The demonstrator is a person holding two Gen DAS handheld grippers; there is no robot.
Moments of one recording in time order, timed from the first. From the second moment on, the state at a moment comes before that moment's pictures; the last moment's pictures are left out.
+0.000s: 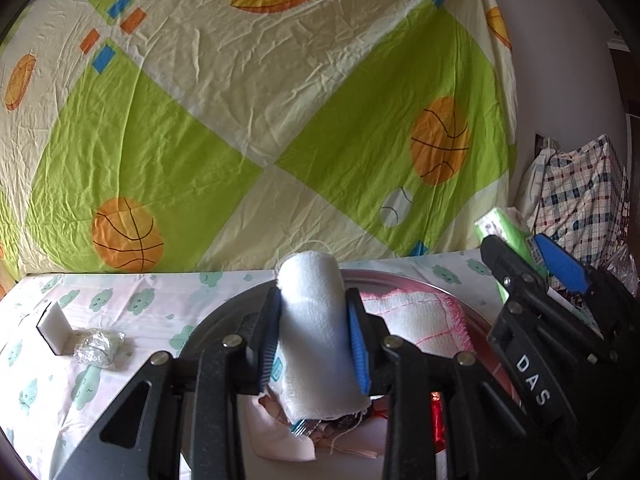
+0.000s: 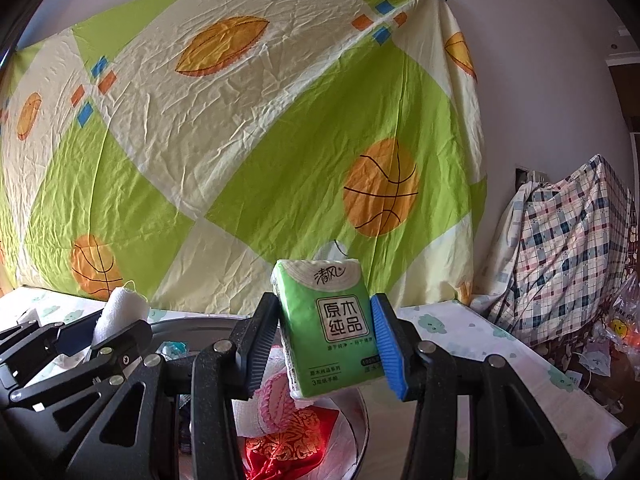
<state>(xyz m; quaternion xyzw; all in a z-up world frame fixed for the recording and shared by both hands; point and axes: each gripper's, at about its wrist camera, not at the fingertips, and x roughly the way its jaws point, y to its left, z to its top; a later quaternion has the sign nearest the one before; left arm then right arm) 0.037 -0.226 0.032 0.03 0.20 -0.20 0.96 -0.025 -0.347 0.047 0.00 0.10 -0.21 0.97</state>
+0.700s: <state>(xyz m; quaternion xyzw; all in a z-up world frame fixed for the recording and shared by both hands) 0.052 -0.235 0.011 0.07 0.25 -0.17 0.95 0.012 -0.366 0.020 0.06 0.22 -0.18 0.96</state>
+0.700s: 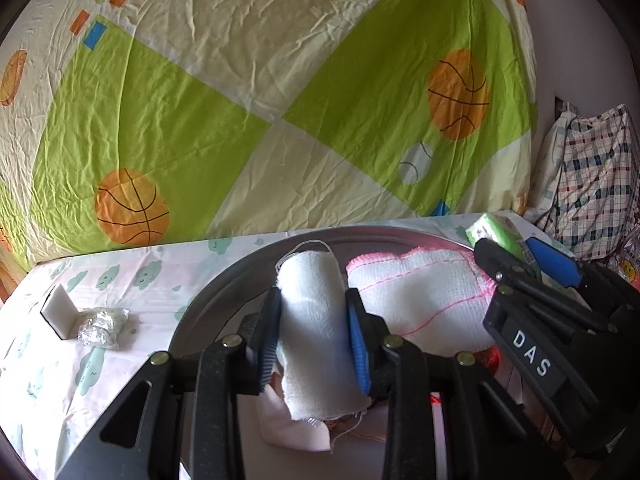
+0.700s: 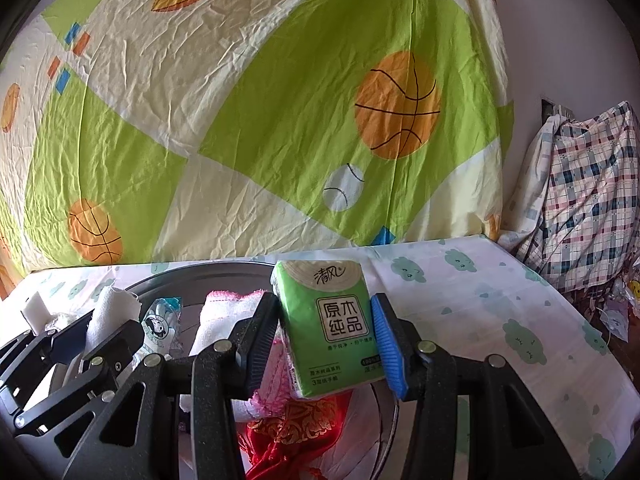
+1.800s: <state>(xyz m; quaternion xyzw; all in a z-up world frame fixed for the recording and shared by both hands) 0.030 -0.225 0.026 0.07 0.17 -0.14 0.97 -0.014 -0.373 0.031 0.14 0.16 -0.14 0.97</state>
